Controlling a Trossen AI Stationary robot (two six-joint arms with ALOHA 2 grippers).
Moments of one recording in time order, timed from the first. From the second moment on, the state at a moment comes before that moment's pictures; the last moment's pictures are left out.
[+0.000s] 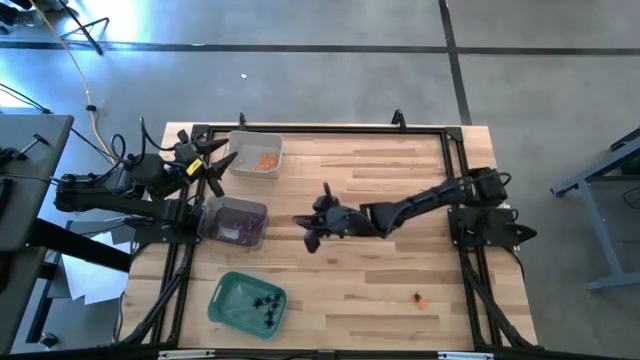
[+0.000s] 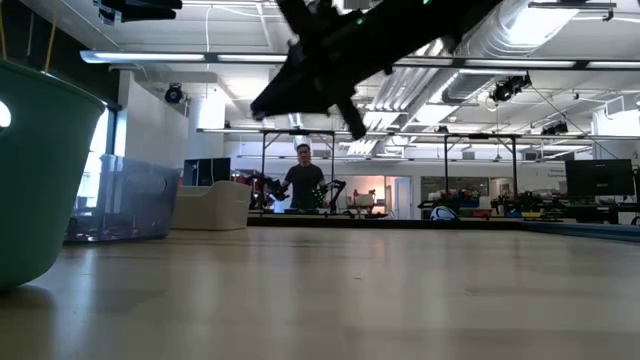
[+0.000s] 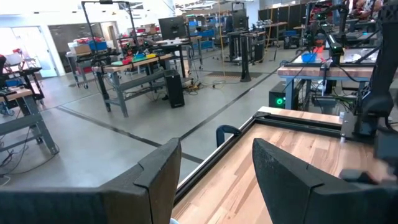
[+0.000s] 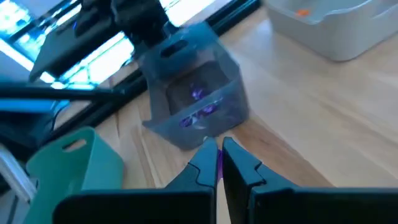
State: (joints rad) left arm -0.05 0.43 0.65 -0.24 -0.70 0.11; right arm 0.16 1.88 1.16 0.27 0.32 0.66
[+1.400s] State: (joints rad) left arm -0.05 0.43 0.65 -0.24 -0.70 0.11; right arm -0.03 2.40 1.97 0.10 -0.16 0.17
